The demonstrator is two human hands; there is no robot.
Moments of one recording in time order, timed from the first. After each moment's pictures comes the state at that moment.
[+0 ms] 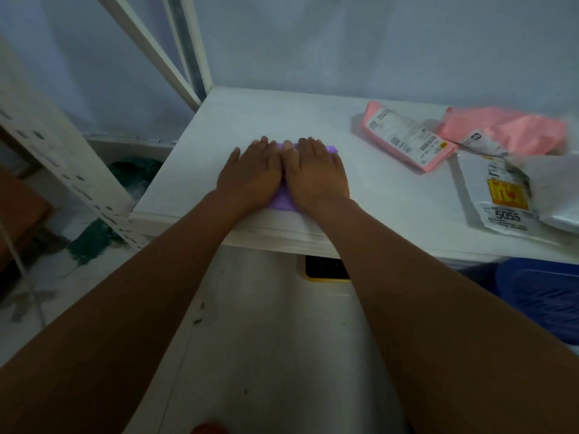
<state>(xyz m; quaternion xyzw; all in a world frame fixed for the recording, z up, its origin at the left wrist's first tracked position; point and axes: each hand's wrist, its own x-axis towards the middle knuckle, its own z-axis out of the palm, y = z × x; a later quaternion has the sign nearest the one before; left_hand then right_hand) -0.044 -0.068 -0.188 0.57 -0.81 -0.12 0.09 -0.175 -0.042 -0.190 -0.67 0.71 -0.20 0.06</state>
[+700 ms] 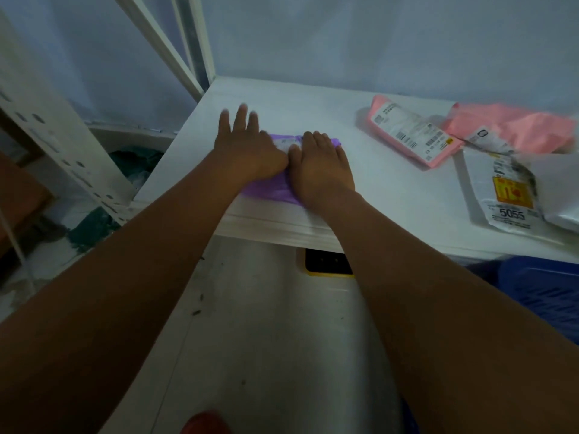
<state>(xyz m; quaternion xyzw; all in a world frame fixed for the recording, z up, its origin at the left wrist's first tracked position) -0.049 -0.077 -0.150 0.64 -0.77 -0.01 -0.06 -0.181 -0.048 -0.198 -0.68 0.71 -0.20 0.04</state>
